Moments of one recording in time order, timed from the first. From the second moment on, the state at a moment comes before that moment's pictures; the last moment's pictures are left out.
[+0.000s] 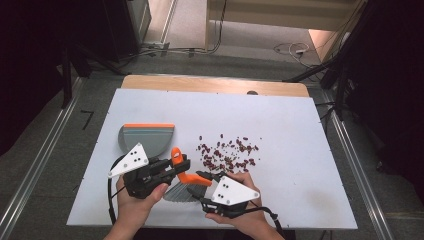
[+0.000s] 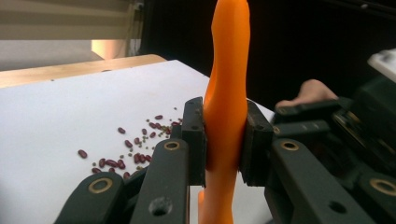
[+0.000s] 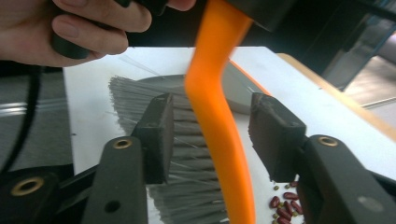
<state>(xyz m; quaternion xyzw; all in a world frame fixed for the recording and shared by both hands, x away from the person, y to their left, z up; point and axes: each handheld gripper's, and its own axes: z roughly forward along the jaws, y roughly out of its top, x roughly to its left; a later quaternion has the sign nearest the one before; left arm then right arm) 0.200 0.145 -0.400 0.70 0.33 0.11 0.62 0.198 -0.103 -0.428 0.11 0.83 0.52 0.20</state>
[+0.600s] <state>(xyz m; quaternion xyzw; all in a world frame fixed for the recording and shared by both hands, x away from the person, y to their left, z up) 0.195 0.141 -0.398 0.72 0.19 0.04 0.66 0.244 -0.130 -0.440 0.07 0.85 0.51 -0.10</state>
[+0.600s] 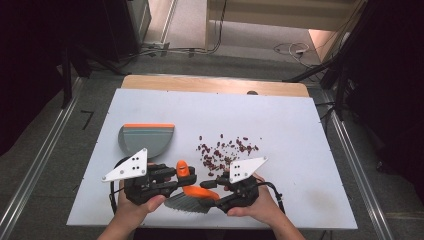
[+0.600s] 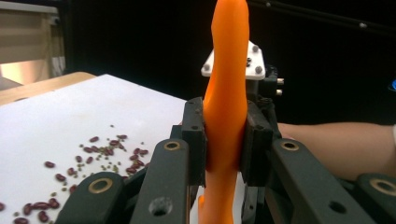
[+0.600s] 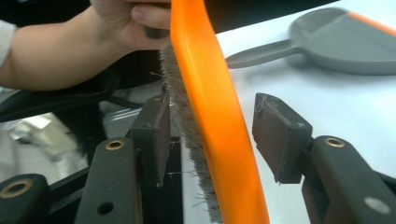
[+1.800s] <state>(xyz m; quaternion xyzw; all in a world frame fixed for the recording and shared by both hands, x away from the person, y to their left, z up) 0.211 0.169 -0.418 0.71 0.26 0.04 0.65 0.248 -0.136 -0.436 0.16 0.86 0.48 -0.07</state>
